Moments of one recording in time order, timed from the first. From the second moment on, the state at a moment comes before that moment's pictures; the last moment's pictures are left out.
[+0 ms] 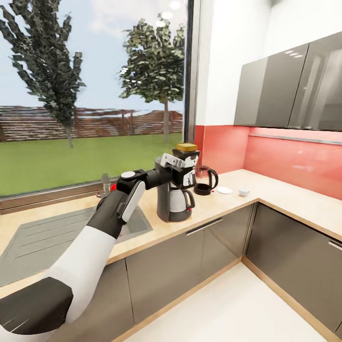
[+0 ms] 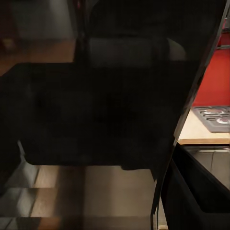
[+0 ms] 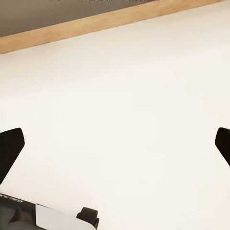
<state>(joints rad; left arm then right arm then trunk) -1.05 -0.14 -0.30 -1.06 0.21 0.42 -0.59 -0.34 -0.53 1.52 -0.63 -1.31 -0.29 0.02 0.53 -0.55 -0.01</state>
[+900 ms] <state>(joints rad) -1.05 0.06 -0.12 -1.04 0.21 0.42 -0.59 -0.34 -0.53 1.52 -0.63 -1.31 -0.29 0.02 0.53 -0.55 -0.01</state>
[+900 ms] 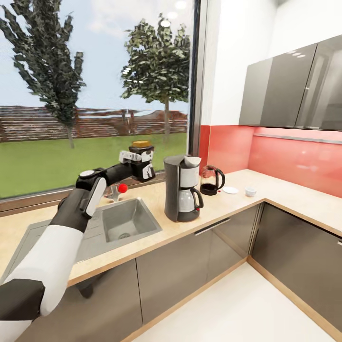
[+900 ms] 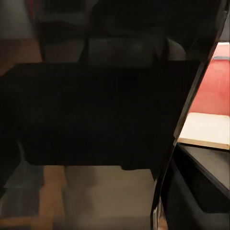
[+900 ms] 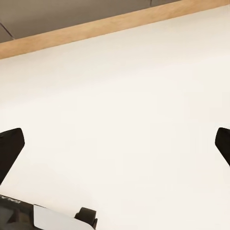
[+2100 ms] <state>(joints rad) -1.05 0.07 -0.12 -0.85 0.21 0.39 -0.58 -0.31 -0.53 1.52 -0.61 -1.32 -0.30 0.02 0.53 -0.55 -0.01</state>
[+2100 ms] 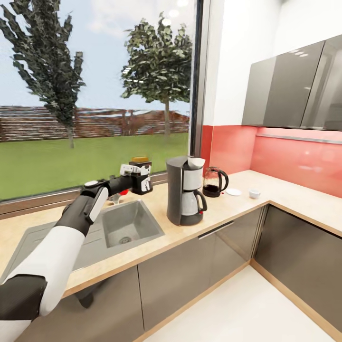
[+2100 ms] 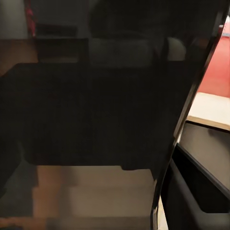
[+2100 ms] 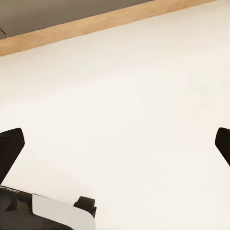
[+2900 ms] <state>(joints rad) -1.05 0.07 -0.12 -0.79 0.21 0.35 -0.58 -0.28 -0.54 1.51 -0.61 -1.39 -0.34 0.02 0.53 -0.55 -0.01</state>
